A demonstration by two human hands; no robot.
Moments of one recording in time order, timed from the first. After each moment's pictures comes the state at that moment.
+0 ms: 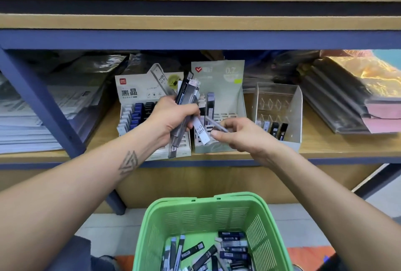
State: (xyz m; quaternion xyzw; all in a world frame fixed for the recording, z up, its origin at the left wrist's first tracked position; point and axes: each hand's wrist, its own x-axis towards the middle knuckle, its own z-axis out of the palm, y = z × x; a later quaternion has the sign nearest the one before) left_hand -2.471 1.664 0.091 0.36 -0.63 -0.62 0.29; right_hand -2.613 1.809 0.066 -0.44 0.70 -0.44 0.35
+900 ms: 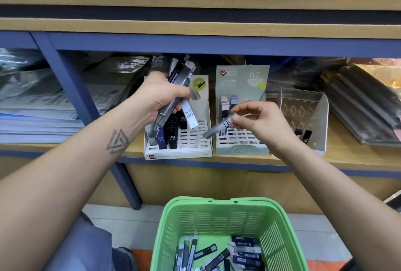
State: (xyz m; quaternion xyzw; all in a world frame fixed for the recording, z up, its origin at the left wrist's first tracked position) left_hand -2.415 1.625 0.147 0.41 -0.68 -0.53 0.32; right_hand -2.599 1.791 0.089 -0.47 0.65 -0.56 0.23
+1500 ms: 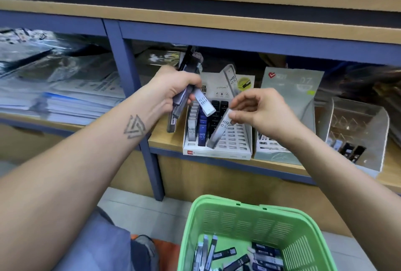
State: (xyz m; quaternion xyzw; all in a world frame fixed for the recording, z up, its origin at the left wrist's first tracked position) left_hand -2.353 1.581 0.148 0.43 -0.60 -0.57 0.37; right_hand -2.526 1.723 0.118 -0.59 0.63 -0.46 0.21
